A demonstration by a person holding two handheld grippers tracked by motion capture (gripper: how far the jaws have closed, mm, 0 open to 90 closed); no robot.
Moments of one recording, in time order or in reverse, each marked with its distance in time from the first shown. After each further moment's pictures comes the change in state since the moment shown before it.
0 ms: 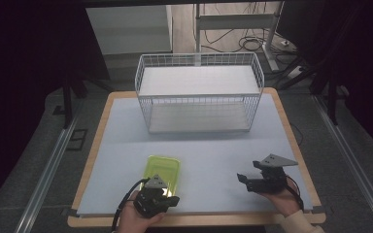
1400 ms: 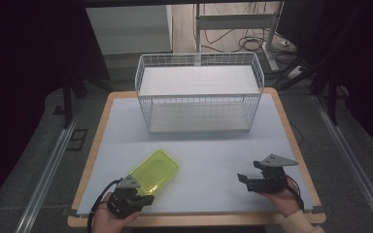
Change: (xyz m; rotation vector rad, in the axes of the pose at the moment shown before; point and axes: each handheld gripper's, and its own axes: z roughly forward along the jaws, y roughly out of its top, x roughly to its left) left arm 0.037 -0.033 -0.043 -0.006 0.098 -0.078; right arm -0.001 0.000 0.000 0.001 0.000 0.011
